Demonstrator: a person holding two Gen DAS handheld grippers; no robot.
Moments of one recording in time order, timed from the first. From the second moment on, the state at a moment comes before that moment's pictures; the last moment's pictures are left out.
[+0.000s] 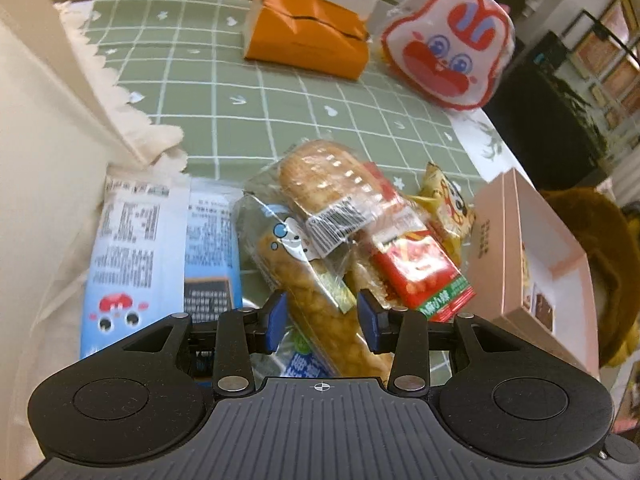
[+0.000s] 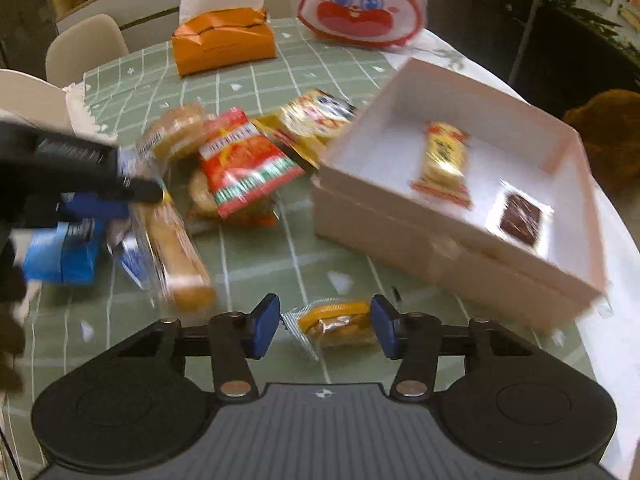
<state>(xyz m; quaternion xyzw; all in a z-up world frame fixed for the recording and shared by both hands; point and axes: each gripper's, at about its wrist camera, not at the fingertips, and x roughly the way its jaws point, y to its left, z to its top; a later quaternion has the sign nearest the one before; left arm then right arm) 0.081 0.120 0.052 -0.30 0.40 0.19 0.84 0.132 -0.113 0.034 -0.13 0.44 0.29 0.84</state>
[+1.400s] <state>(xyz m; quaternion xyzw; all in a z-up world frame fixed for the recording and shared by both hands) 0.048 0.134 0.038 -0.30 0.40 0.13 0.86 0.115 -0.149 0.025 -0.12 0.46 0.25 0.85</state>
